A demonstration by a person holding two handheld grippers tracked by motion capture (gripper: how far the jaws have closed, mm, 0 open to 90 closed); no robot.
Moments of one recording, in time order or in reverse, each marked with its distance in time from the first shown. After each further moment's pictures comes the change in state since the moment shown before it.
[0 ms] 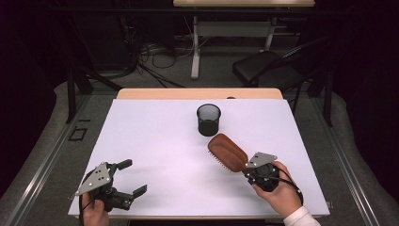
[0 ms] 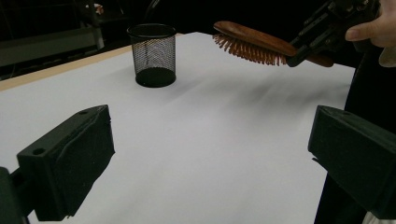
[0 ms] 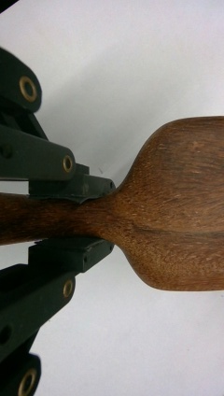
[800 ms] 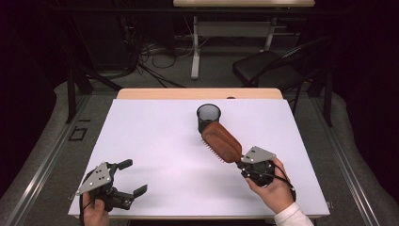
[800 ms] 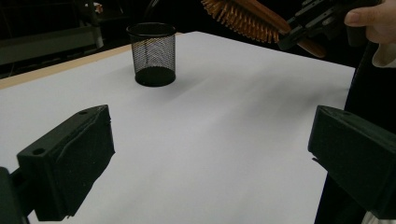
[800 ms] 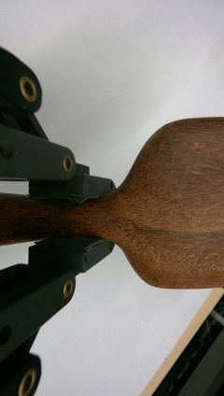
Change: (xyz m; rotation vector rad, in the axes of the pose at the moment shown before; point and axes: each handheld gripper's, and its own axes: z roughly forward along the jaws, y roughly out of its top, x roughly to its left) left arm 0.001 0.000 0.001 0.002 -0.002 -0.003; right arm 0.007 0.025 -0.005 -0.152 -0.049 0.002
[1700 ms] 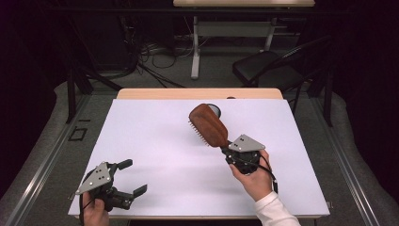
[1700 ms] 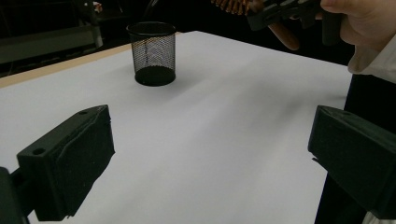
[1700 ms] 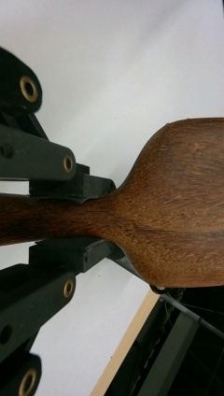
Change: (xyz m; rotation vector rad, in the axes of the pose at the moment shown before) left arm 0.001 -0.001 0.001 0.001 0.001 -0.006; right arm 0.007 0.037 0.025 -0.191 -0.027 0.075
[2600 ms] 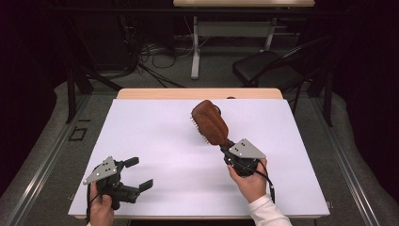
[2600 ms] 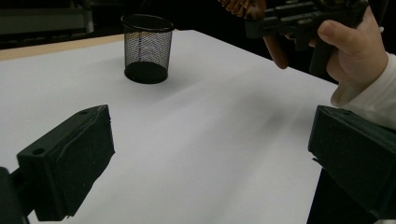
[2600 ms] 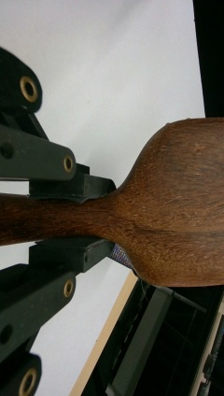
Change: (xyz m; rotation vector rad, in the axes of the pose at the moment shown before) left arm 0.006 0.007 0.019 -0.001 -0.037 -0.155; right arm 0.009 -0.015 0.007 -0.132 -0.078 0.020
